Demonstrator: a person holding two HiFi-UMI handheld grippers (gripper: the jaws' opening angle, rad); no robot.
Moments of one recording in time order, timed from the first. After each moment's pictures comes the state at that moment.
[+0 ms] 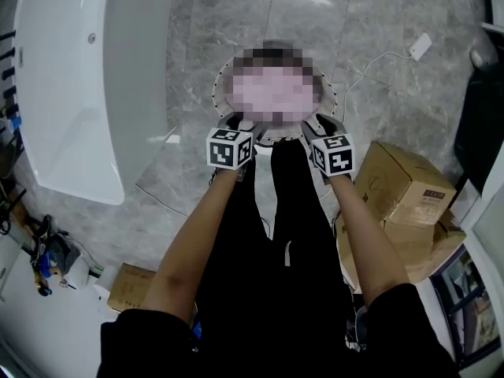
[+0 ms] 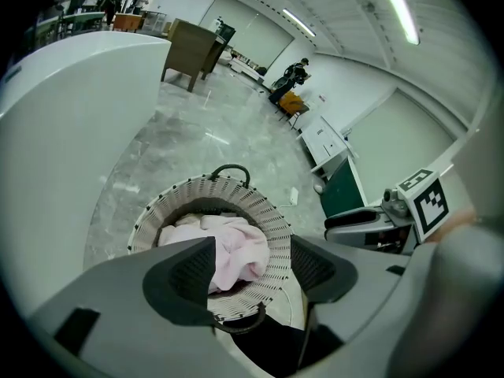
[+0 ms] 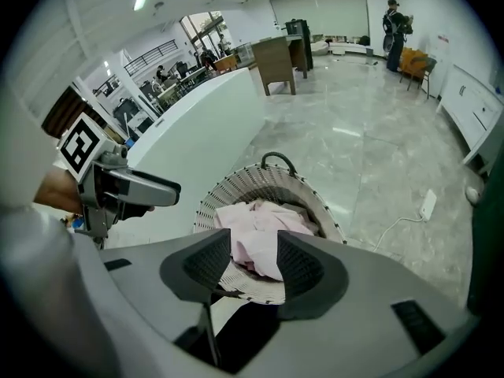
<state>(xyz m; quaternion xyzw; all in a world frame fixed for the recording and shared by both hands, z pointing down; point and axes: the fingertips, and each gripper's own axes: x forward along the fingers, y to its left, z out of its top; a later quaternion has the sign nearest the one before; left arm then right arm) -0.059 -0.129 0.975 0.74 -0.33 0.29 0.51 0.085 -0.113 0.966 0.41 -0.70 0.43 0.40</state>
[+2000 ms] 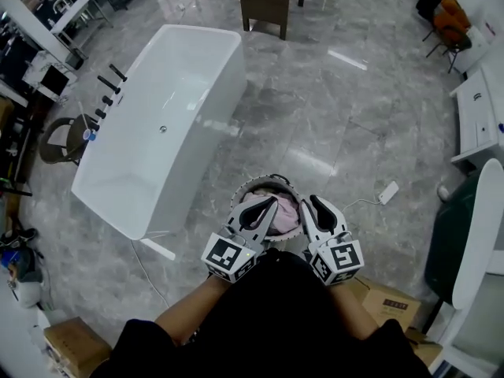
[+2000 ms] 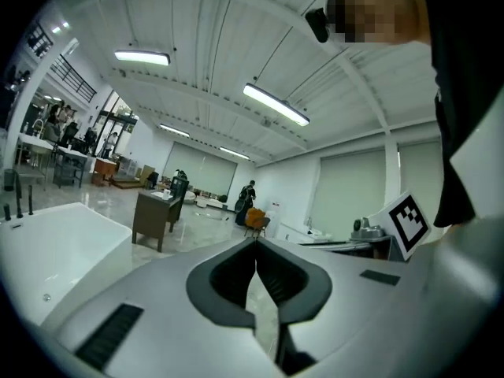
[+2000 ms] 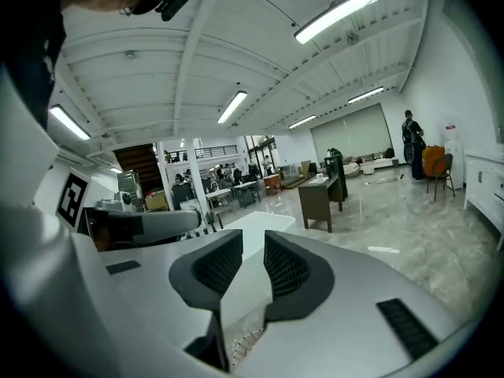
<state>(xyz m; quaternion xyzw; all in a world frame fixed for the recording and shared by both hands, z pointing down) -0.006 -0.121 0.379 0.88 -0.46 0.00 0.15 0.069 -0.131 0.407 0.41 -0.89 0.17 0.09</state>
